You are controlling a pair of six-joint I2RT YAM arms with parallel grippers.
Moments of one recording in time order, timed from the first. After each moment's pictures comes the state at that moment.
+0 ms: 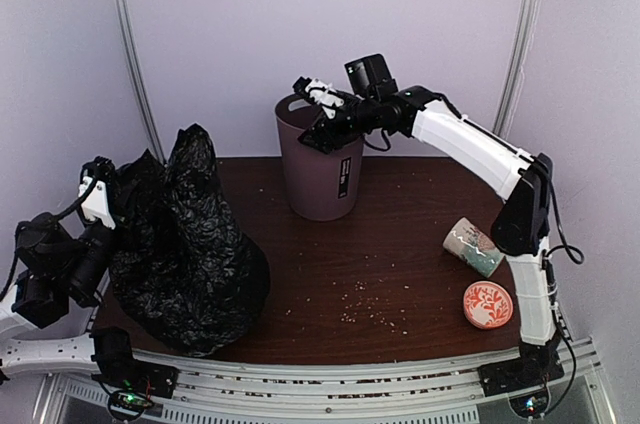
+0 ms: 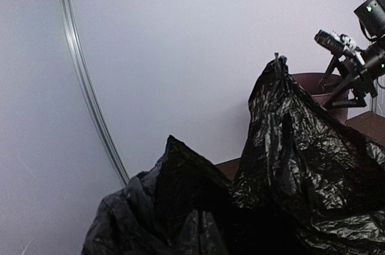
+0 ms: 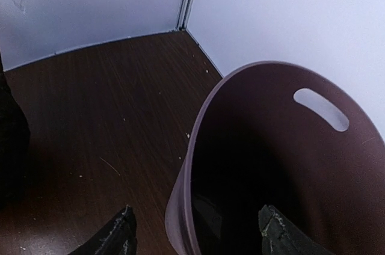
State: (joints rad) left arm -1.09 0.33 0.56 -0.06 -0.93 0.33; right arm 0.69 2.18 2.32 -0.62 -0.24 -0.38
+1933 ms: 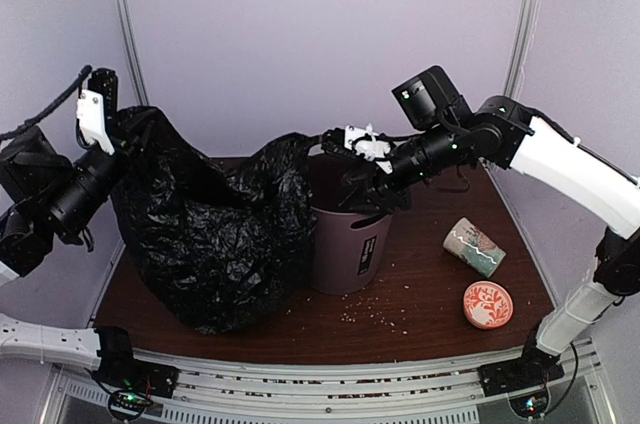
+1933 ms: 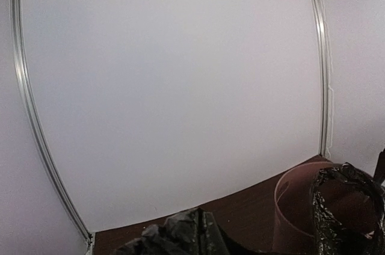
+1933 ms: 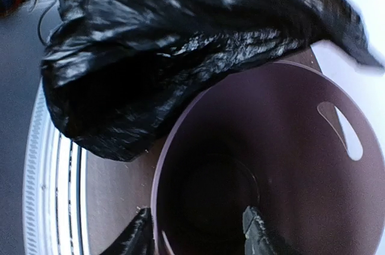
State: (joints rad) left arm -1.05 0.72 1.02 -0.09 -0.67 0.26; right arm 0.90 1.55 1.71 -0.87 -0.31 -0.53
